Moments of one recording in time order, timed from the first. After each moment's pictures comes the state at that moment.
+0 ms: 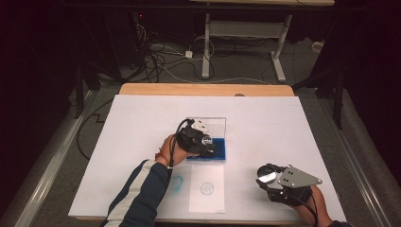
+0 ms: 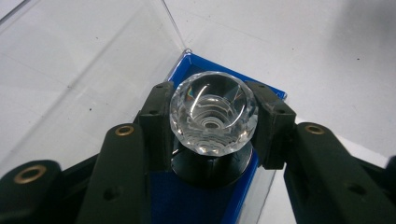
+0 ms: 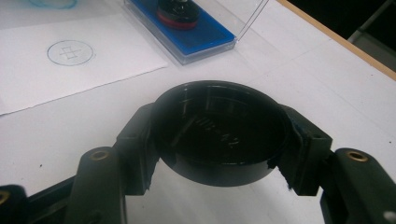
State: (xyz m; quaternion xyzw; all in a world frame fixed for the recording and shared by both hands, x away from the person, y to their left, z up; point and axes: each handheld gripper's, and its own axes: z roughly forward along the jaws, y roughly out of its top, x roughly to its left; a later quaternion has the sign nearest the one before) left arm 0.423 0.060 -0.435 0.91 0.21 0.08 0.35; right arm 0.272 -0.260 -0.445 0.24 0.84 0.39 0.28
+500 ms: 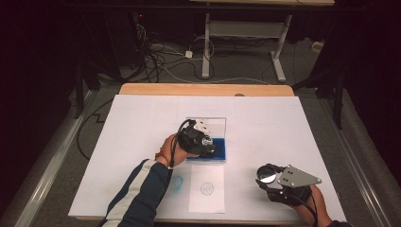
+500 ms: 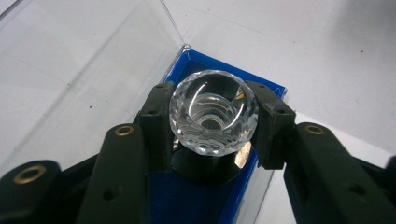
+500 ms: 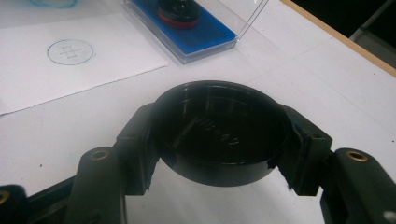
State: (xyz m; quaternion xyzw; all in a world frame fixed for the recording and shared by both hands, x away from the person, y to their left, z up) left arm 0.422 0.057 -0.433 0.91 0.20 0.09 0.34; right arm 0.273 -0.260 -0.446 0.24 0.85 0.39 0.28
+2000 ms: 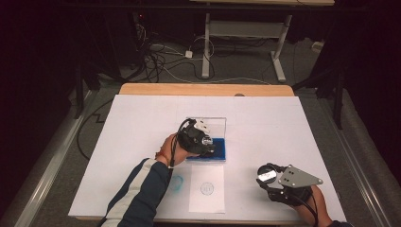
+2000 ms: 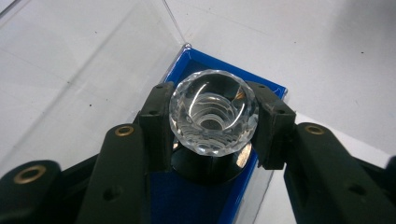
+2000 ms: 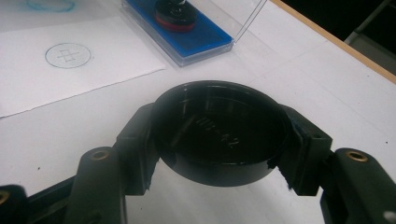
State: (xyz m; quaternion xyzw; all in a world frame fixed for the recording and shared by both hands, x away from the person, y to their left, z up) left arm 0.423 0.056 -0.431 0.92 0.21 0.08 0.33; right arm 0.272 -0.261 -0.444 0.24 0.84 0.39 0.28
